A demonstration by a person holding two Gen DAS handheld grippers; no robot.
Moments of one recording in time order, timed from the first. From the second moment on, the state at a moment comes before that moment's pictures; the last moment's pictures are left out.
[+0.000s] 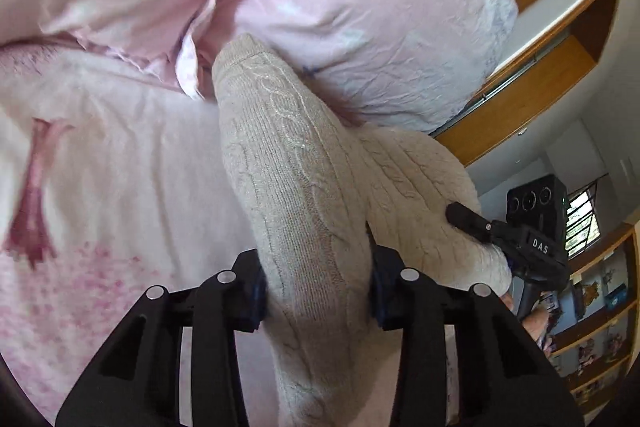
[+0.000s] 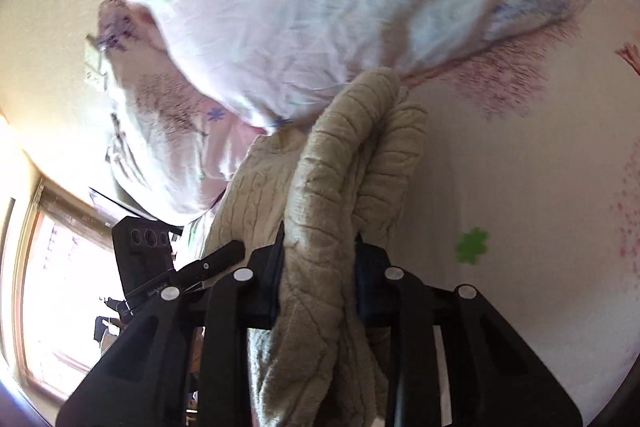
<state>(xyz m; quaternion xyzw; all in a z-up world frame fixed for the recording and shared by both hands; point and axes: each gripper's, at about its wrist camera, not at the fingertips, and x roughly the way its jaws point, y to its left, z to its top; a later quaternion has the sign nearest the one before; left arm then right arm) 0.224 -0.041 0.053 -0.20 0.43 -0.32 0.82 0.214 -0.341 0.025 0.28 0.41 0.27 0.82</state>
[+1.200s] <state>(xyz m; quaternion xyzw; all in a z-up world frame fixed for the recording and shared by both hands) 0.086 0.007 0.015 0.02 0.46 -0.01 0.89 0.078 -0.222 -0.038 0.00 0.46 0.01 0.89</state>
